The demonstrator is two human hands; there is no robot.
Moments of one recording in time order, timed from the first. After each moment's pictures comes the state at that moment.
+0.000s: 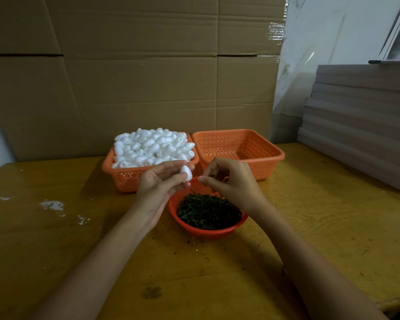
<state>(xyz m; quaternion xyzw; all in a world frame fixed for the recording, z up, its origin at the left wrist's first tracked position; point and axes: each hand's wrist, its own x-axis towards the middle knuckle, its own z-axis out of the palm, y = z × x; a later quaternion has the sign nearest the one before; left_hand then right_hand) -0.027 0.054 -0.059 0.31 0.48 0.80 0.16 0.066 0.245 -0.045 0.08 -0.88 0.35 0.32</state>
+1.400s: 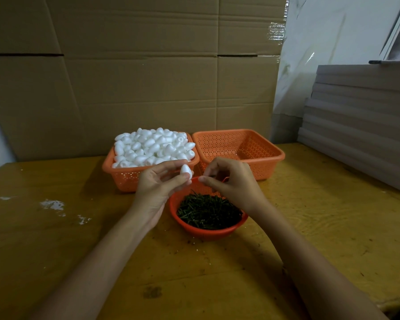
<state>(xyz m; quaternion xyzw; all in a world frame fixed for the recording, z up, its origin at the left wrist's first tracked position) -0.023 0.054 -0.056 0.27 0.50 0.81 0.15 0.066 0.245 -0.045 0.07 -0.88 0.34 0.32</state>
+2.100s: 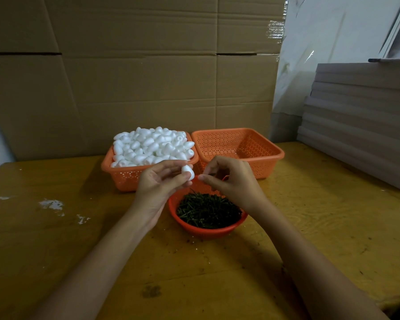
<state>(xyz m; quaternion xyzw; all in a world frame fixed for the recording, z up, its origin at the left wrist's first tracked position) -0.020 0.054 -0.056 0.30 0.50 0.80 0.14 0.067 0.245 -0.044 0.08 -0.88 0.34 0.32</state>
